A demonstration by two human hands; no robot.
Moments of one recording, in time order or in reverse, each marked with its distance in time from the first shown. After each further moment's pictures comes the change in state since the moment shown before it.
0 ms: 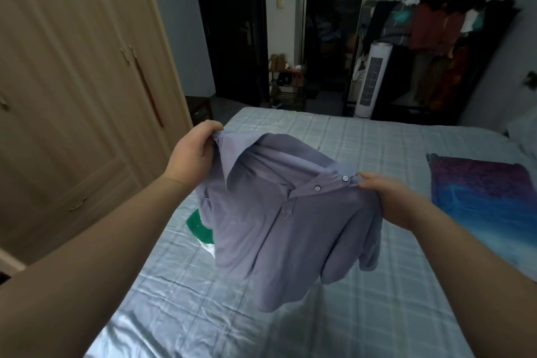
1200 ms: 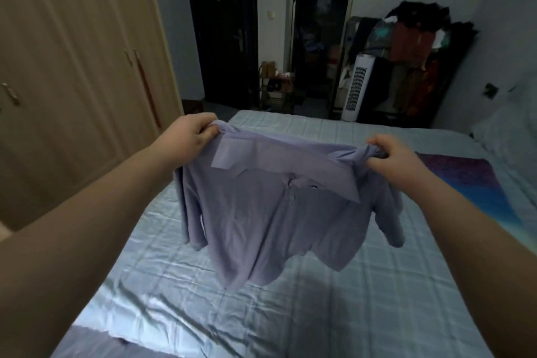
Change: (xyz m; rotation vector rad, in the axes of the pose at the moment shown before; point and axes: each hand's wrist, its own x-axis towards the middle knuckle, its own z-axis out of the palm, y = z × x) left_hand -0.038 -0.031 -0.169 0.014 -0.320 0.011; right_hand -0.095 -0.059 0.171 -0.835 0.482 -0.316
